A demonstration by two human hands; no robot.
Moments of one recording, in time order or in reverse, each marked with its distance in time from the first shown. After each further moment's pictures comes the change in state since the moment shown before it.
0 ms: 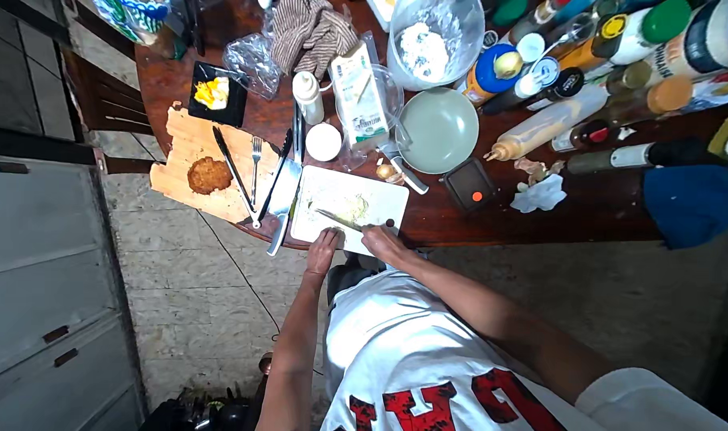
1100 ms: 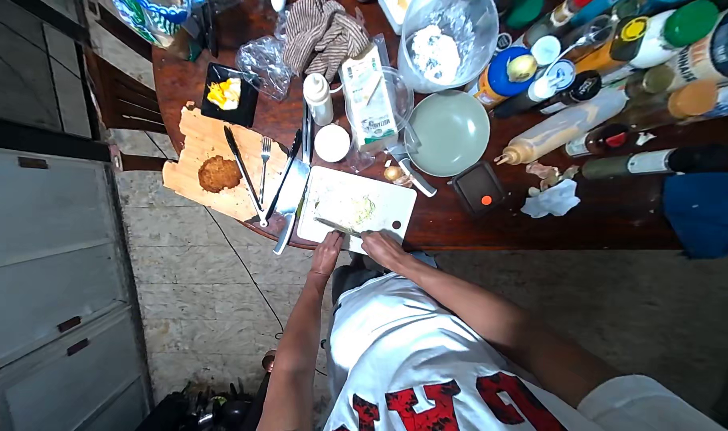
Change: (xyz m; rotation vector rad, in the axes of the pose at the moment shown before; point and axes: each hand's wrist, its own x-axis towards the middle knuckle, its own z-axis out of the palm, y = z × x) left_hand -0.002 0.001 -0.005 -0.008 -0.037 -0.017; right_hand 0.005 -0.012 0.011 -0.011 -0.097 -0.023
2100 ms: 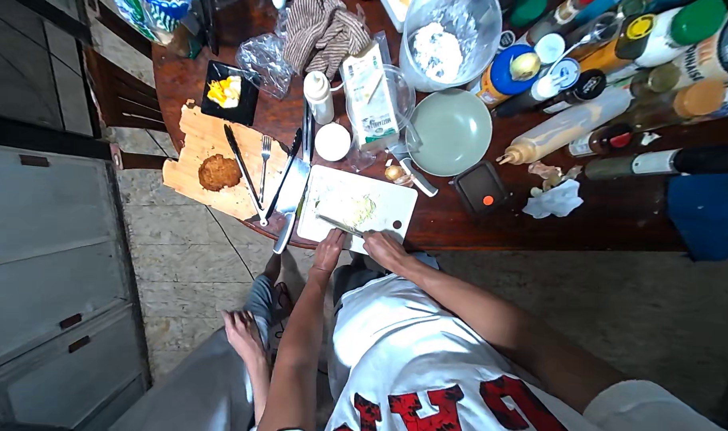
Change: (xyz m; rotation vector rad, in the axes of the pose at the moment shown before) left_hand 0.011 0.002 0.002 -0.005 -0.015 -0.008; right_hand -0.006 0.001 -0.002 -0.009 0.026 0.015
